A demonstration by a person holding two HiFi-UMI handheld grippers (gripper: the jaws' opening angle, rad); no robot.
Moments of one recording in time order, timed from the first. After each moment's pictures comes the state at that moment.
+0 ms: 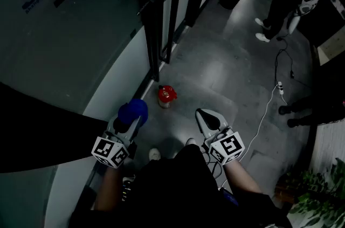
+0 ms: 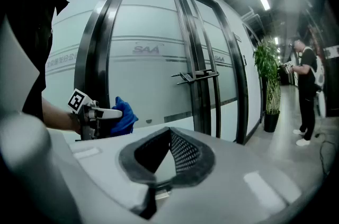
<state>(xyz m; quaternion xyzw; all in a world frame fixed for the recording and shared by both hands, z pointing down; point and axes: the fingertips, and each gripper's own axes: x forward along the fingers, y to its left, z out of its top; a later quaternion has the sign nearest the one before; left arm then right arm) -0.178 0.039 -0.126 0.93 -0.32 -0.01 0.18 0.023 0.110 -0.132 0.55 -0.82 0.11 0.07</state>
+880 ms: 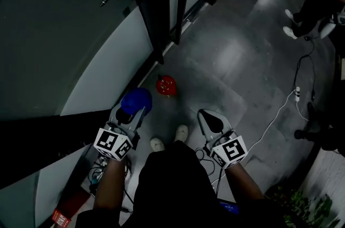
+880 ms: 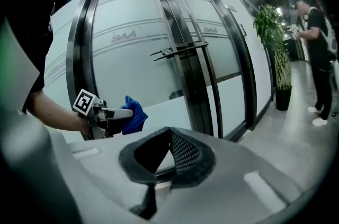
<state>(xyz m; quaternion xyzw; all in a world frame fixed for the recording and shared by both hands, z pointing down) -0.058 -0.062 -0.015 0.90 -0.38 0.05 0.19 0.131 0.010 -0.016 0.49 -0.85 0.18 0.08</state>
